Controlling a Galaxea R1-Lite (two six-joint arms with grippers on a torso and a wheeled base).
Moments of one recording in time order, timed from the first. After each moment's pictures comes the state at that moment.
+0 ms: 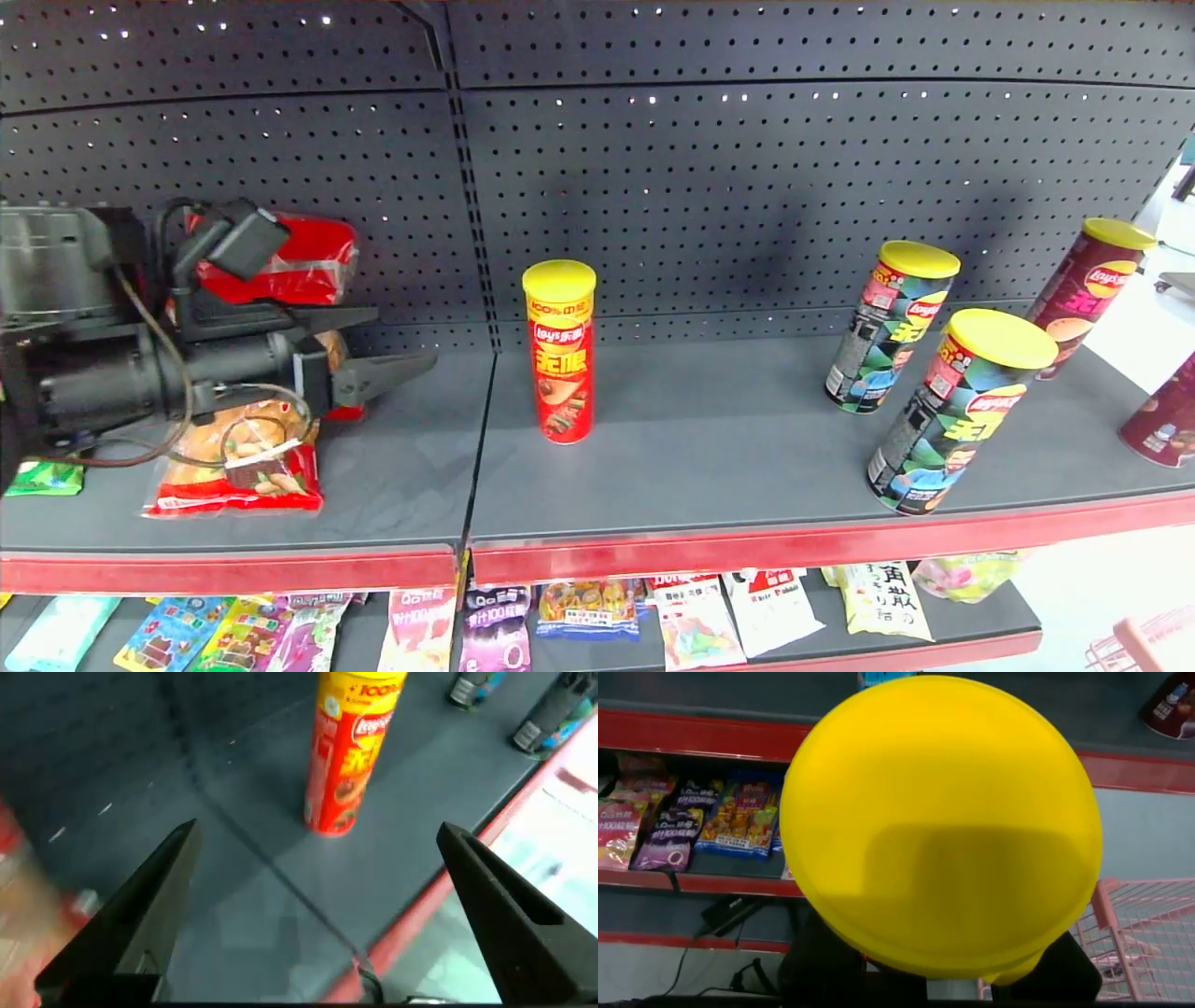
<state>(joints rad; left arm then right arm) -0.12 1.58 -0.81 -0.45 -0.61 0.20 0.14 0.10 -0.15 0.26 -0.08 -0.08</state>
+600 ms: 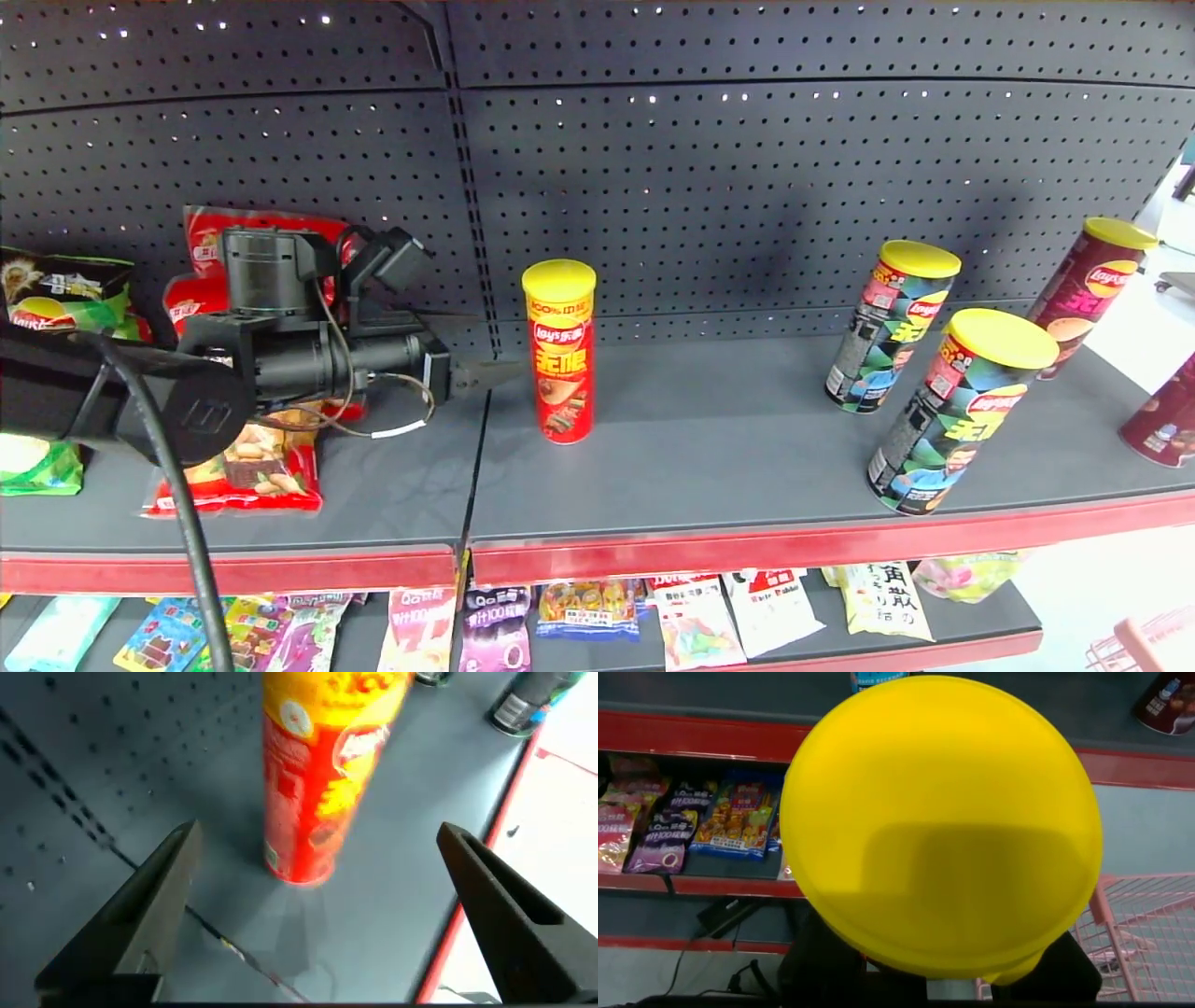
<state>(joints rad) -0.25 1.87 -0.97 -0.57 -0.64 0.19 0.14 0.10 -0.15 0.26 -0.10 -0.08</state>
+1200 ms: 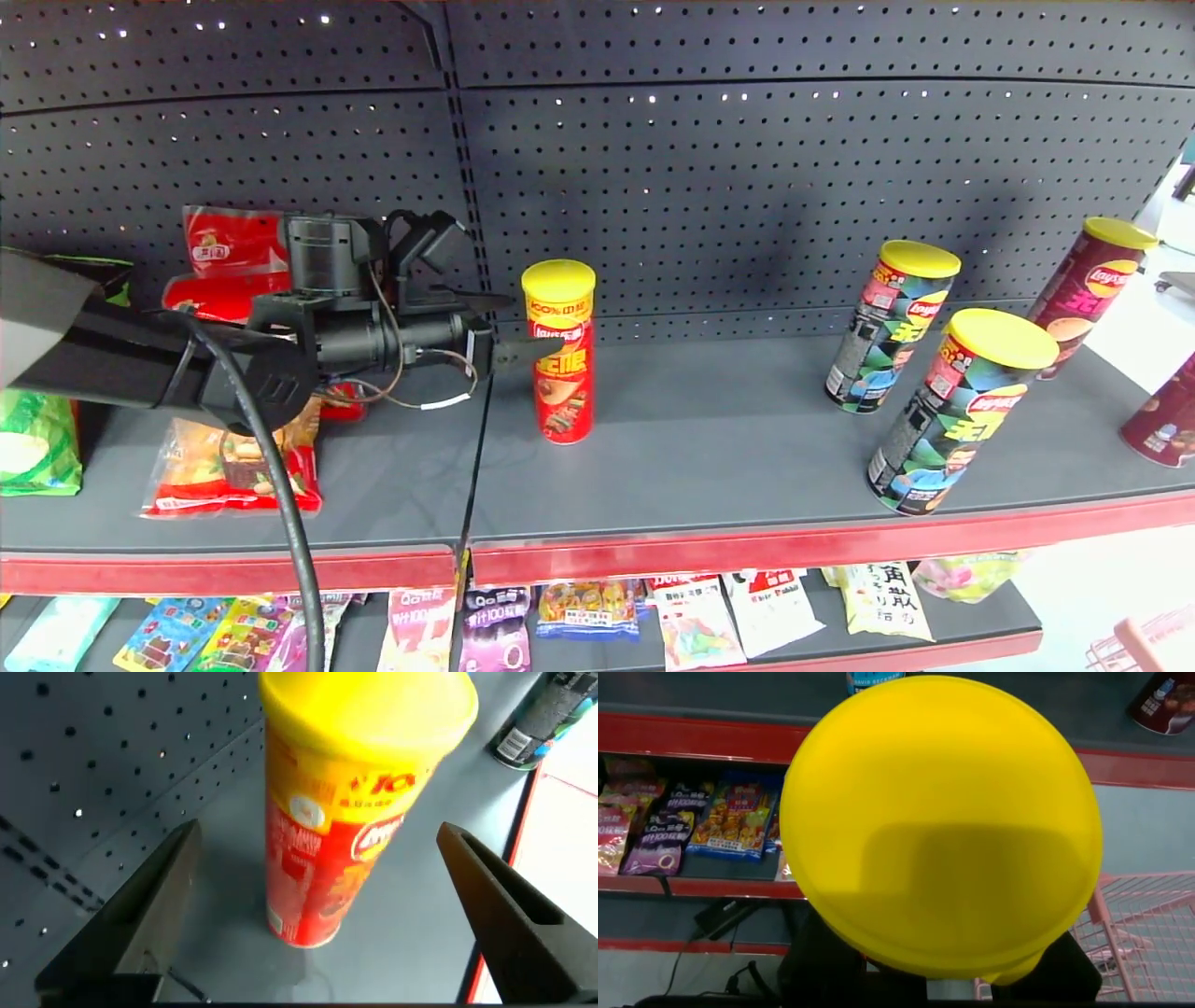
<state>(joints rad) -0.30 1.97 -1.11 -0.58 -0.62 0.16 0.14 0.10 -0.15 0.26 -0.11 -0.08</state>
